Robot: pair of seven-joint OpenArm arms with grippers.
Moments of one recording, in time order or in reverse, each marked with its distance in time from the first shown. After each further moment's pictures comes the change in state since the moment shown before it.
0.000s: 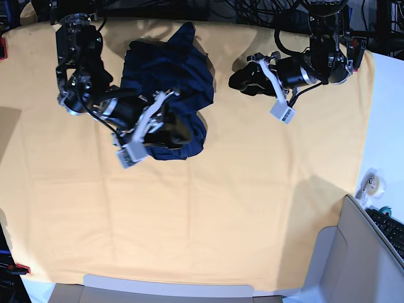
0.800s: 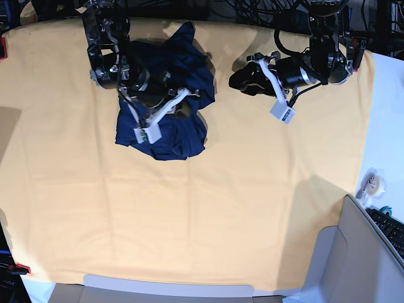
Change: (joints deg) left arm 0.0 -0.1 0.0 0.0 0.3 0.0 0.1; right arm -4.7 -7.4 -10.6 -4.1 -14.0 -25.0 -3.4
